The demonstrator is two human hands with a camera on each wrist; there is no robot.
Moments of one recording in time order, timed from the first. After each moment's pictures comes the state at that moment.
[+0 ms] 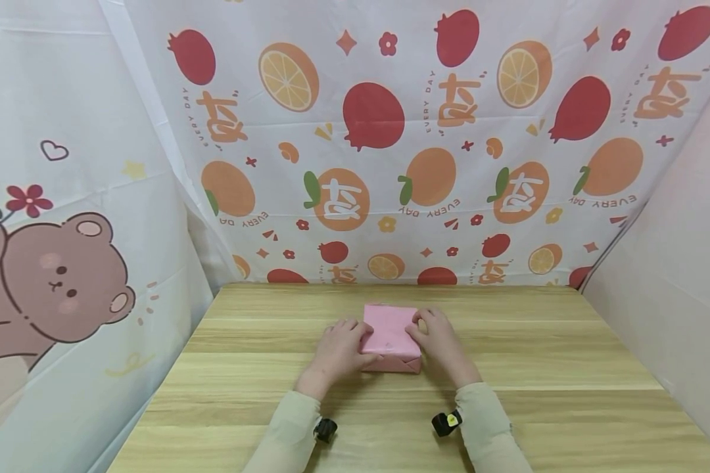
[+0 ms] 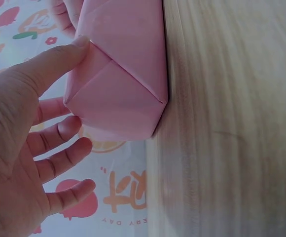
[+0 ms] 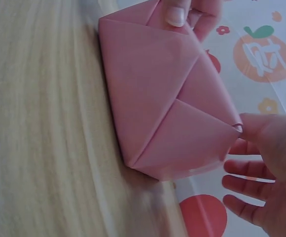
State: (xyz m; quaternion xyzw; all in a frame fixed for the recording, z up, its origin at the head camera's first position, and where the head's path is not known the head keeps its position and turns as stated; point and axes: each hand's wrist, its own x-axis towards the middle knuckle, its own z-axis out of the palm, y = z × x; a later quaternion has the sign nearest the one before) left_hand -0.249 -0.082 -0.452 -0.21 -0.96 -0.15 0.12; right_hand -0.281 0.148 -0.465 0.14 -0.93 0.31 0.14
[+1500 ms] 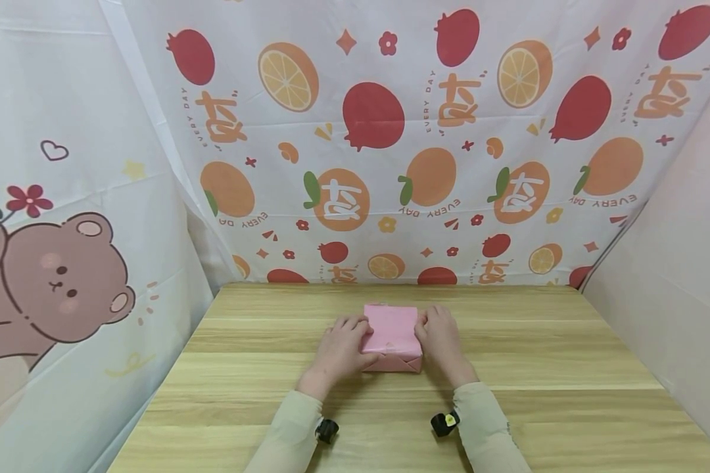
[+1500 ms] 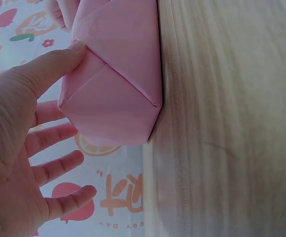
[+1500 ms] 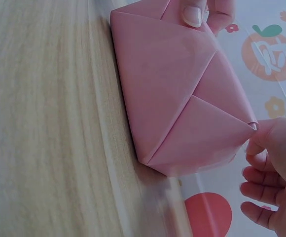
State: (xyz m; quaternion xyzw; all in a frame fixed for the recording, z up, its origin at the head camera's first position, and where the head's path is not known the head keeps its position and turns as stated) left_hand -0.252 -0.082 -0.453 -0.22 -0.95 -0.16 0.14; right_hand -0.284 0.144 -0.469 0.11 -0.93 0.24 0.26
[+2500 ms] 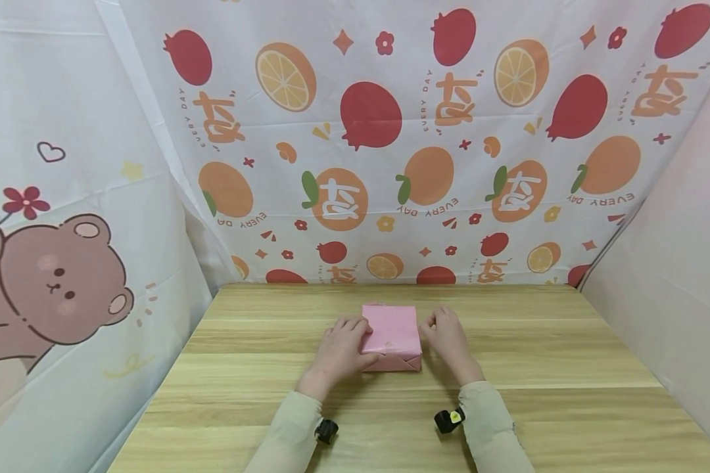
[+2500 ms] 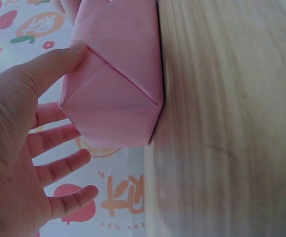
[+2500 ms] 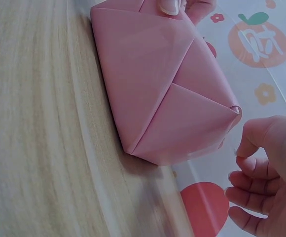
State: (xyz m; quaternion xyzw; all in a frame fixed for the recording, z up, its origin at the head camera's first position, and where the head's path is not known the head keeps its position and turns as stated) left_hand -0.251 -0.079 -0.455 -0.22 -0.95 -0.16 0.12; right_hand -0.285 0.162 -0.466 0.06 -0.93 0.31 0.17
